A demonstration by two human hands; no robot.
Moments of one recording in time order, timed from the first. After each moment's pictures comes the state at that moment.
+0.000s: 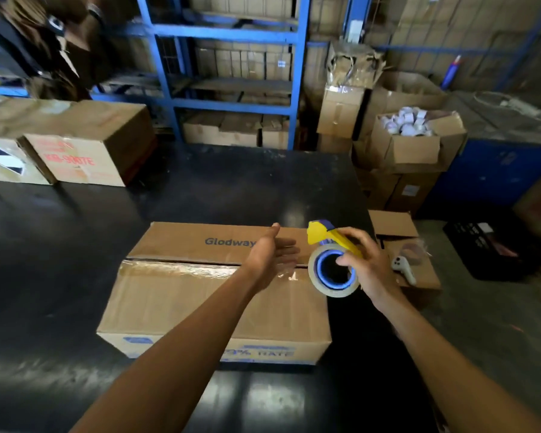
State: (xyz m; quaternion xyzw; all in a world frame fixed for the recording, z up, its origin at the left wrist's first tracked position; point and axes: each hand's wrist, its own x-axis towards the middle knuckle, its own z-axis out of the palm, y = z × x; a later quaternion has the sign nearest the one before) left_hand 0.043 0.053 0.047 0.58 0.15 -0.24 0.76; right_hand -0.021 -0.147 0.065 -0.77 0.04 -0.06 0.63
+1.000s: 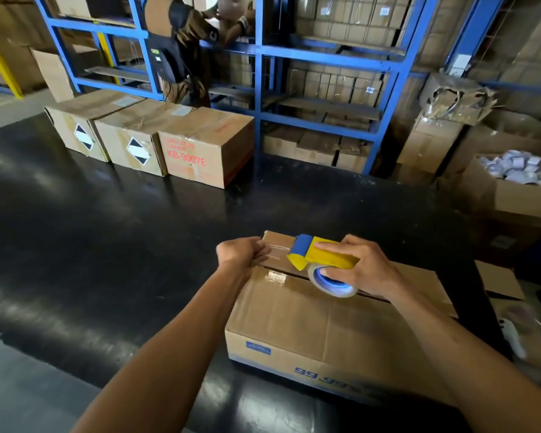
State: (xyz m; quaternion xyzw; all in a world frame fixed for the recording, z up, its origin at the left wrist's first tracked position) left_hand 0.056 0.344 0.057 0.52 0.36 0.01 0.77; right_hand 0.075 0.081 0.065 -0.91 -0.26 0.00 0.33
